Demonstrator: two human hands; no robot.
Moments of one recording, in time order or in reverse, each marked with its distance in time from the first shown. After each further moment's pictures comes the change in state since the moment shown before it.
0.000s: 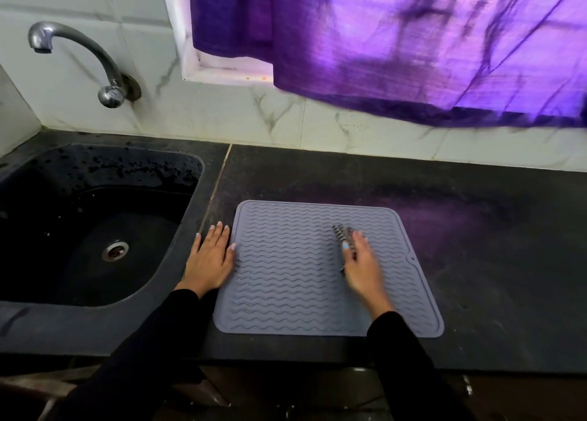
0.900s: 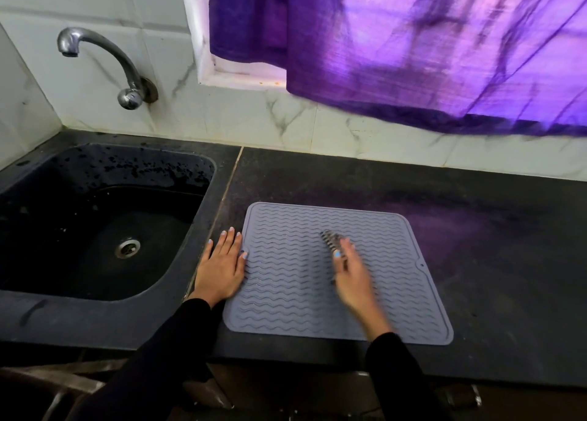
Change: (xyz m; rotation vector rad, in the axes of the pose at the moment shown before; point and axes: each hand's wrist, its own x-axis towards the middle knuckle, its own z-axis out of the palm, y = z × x) left_hand -0.017 0.002 0.008 0.057 0.023 0.017; right_hand -0.018 -0.019 0.021 0.178 -0.091 -0.068
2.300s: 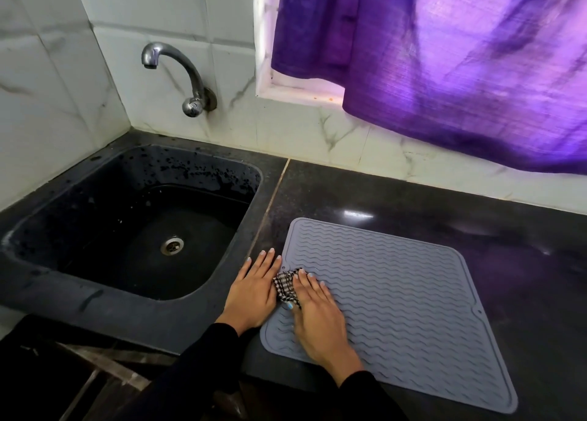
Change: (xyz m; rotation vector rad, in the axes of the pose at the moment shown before) left_hand -0.020 -0.012 -0.004 0.007 0.056 0.111; right_hand -0.021 -0.053 0.095 -0.554 -0.179 -0.487
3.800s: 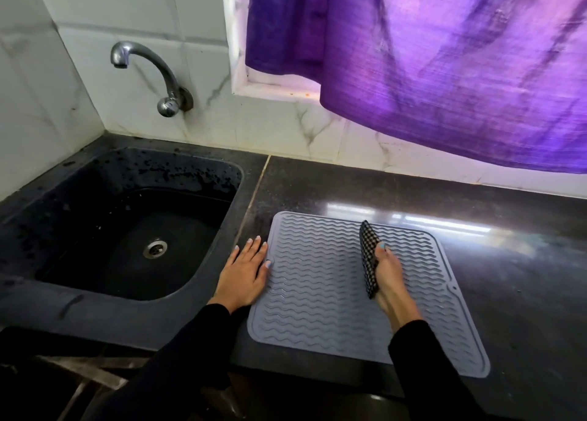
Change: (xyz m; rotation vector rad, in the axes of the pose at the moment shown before) left_hand 0.022 0.000 -0.001 -0.066 -0.068 -0.064; right_hand 0.021 0.111 -0.062 1.089 0.410 0.695
